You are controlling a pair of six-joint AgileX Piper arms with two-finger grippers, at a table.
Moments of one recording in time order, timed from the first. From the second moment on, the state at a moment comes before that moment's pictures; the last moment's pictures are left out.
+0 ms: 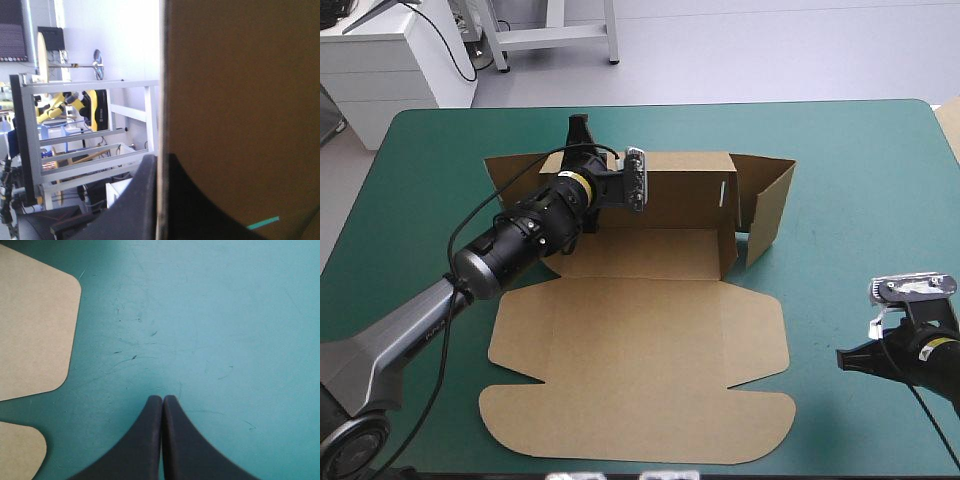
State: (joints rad) left arm -0.68 1.59 -1.39 0.80 0.52 0.49; right arm -0.02 0.72 -0.76 0.02 1.06 -0.11
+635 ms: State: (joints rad) left arm -0.74 1.71 -1.39 1.10 0.45 0.15; right arm -0.02 0.72 -0.76 0.09 1.06 -0.11
